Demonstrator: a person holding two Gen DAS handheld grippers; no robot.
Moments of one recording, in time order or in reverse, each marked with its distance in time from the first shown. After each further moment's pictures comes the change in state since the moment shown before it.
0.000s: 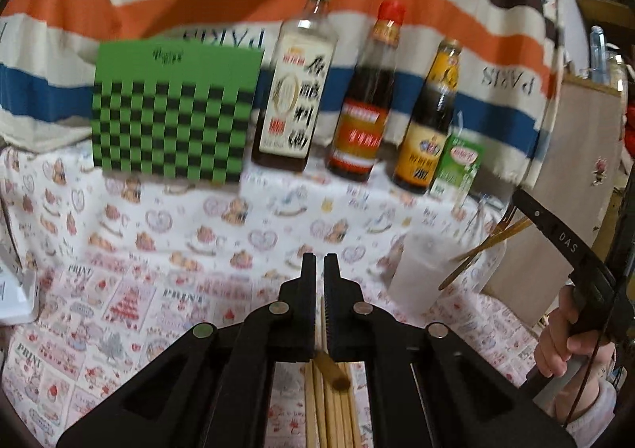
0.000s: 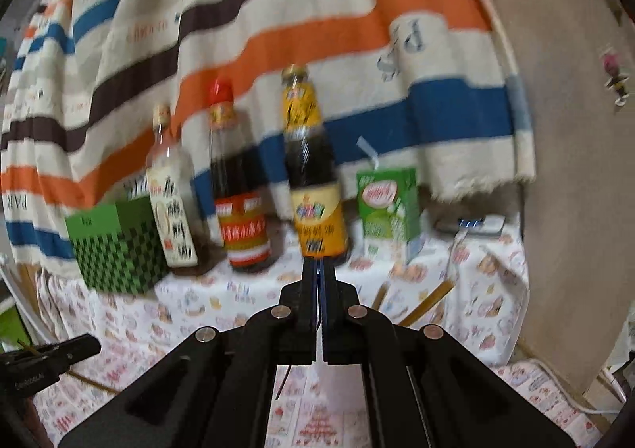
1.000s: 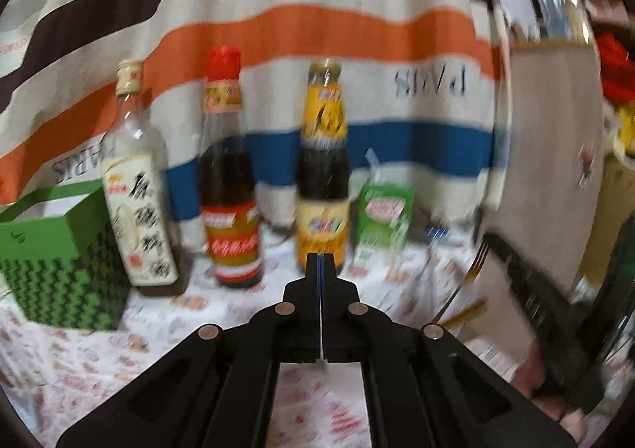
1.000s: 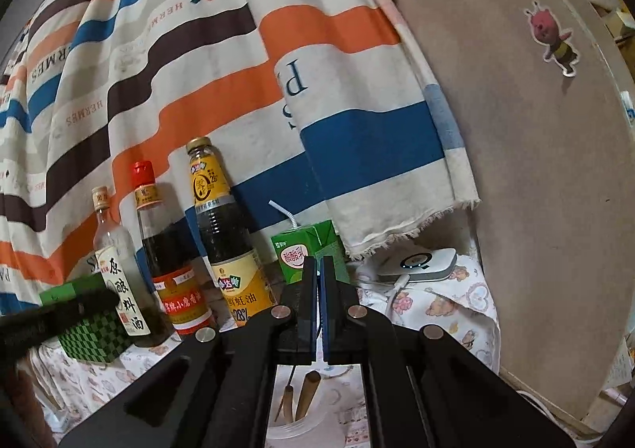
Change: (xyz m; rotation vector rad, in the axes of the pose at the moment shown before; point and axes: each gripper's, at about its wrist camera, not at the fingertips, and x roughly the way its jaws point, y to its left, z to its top) left arm 0.068 -0.139 0.074 0.262 -0.059 -0.020; right arm 0.016 -0.079 0.017 0.136 -0.137 -0.067
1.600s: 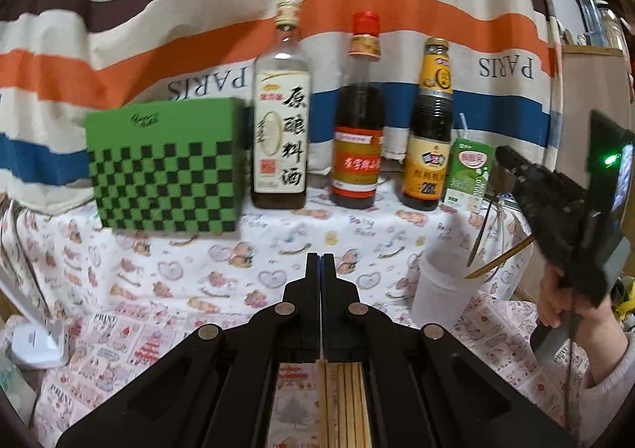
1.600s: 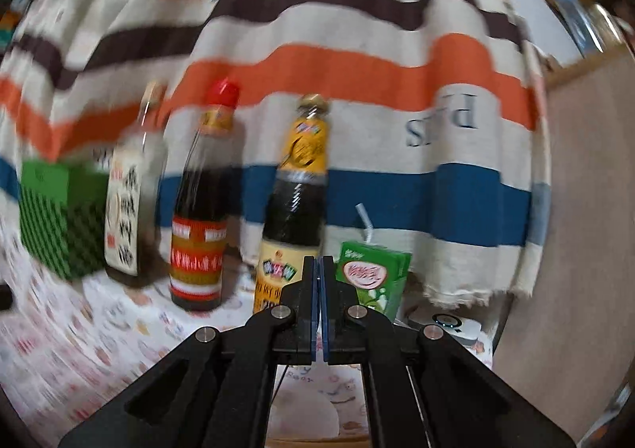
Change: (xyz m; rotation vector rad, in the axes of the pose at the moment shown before) left arm -0.058 0.086 -0.085 -0.136 0.023 0.155; right arm 0.037 0.107 -0.028 -0.516 -0.004 -0.031
